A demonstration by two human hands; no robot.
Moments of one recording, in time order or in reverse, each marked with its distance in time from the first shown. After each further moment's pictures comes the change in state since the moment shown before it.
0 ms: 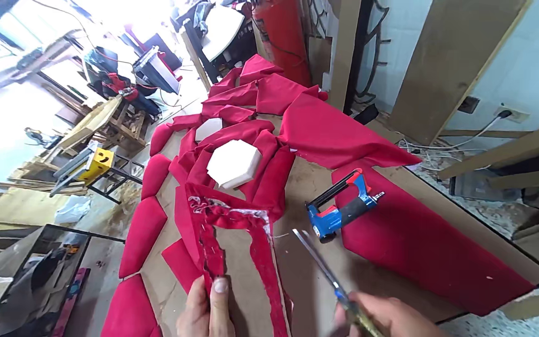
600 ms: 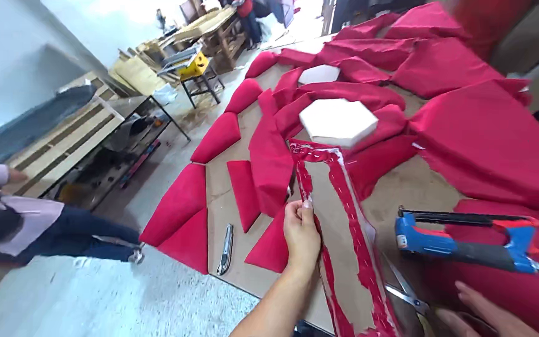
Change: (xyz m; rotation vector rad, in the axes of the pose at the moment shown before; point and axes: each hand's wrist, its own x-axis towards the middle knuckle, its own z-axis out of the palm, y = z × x) left_hand -0.033 -0.089 0.071 -0.240 0.267 -0.845; right_hand 0.026 0.042 -0.045 -0.959 0.119 0.179
